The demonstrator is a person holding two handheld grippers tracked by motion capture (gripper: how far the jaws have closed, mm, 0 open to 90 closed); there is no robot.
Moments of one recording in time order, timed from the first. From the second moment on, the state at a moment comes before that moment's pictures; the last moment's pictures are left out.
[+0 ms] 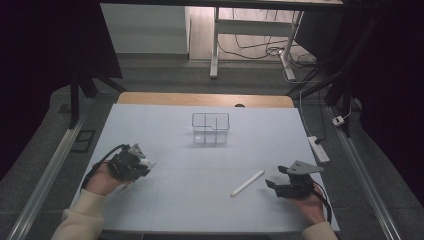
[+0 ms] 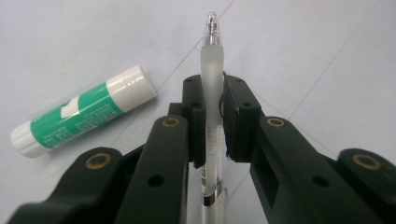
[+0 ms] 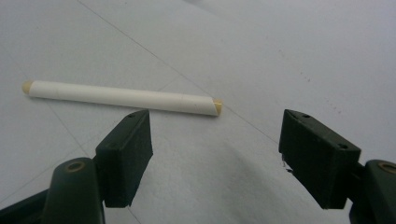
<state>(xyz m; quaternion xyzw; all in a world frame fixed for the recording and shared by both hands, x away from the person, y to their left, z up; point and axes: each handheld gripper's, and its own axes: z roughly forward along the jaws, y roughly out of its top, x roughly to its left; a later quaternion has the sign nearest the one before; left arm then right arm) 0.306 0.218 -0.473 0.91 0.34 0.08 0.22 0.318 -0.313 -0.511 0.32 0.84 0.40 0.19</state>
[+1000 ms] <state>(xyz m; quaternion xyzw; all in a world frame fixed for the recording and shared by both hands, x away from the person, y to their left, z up) 0.296 0.237 -0.439 0.85 0.36 0.13 0.36 0.318 -0.313 -0.511 0.32 0.84 0.40 0.19</state>
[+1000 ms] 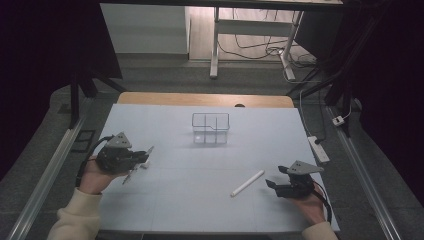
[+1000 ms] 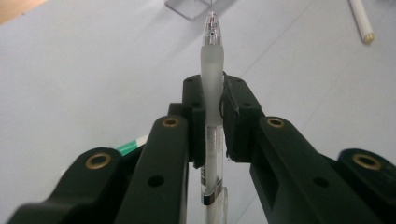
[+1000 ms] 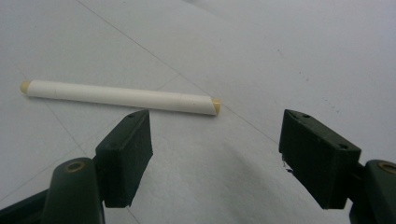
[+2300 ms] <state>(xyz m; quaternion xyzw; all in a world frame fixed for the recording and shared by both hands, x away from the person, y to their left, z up) 0.362 0.190 -0.402 0.79 0.34 0.15 0.49 0.317 -0.317 -0.508 0.33 0.83 0.41 0.19</state>
